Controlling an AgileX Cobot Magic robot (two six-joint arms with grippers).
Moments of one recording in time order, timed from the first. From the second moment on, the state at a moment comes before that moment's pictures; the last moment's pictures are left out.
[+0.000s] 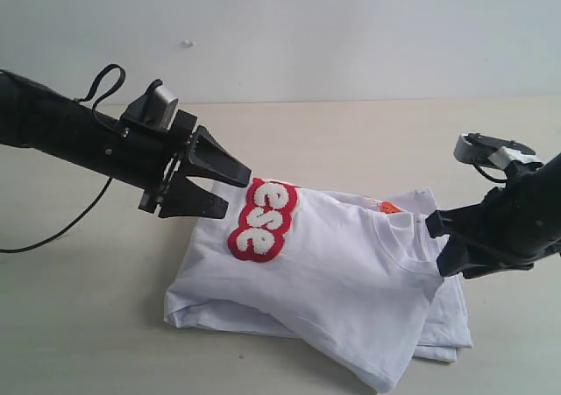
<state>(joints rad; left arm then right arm) -0.21 2.09 -1.27 -1.27 1.21 0.85 -0.08 1.71 -0.80 0.62 0.64 -0.49</state>
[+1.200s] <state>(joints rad) -0.21 2.09 -1.27 -1.23 1.21 0.85 -0.08 1.91 -0.80 0.92 0.81 -0.70</state>
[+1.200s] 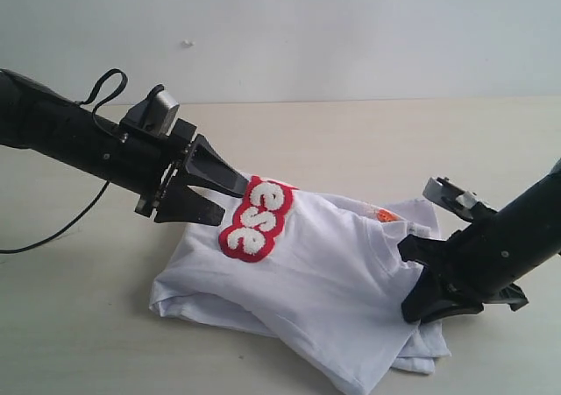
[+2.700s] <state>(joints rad) -0.21 2.09 -1.27 -1.23 1.21 0.85 -0.08 1.85 -0.86 0.81 0.79 -0.57</state>
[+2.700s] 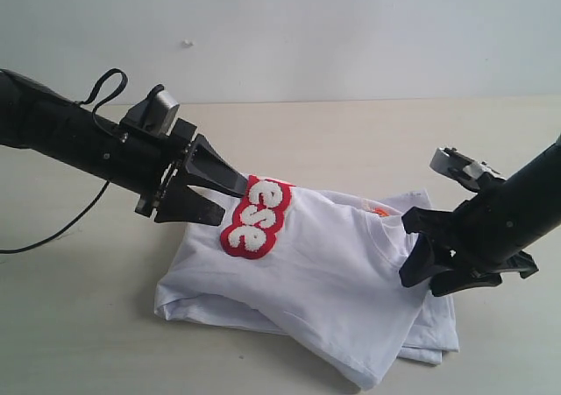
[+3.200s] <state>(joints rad) -0.21 2.09 -1.27 -1.23 1.21 0.85 -0.08 1.85 -0.86 0.66 0.82 -0.45</state>
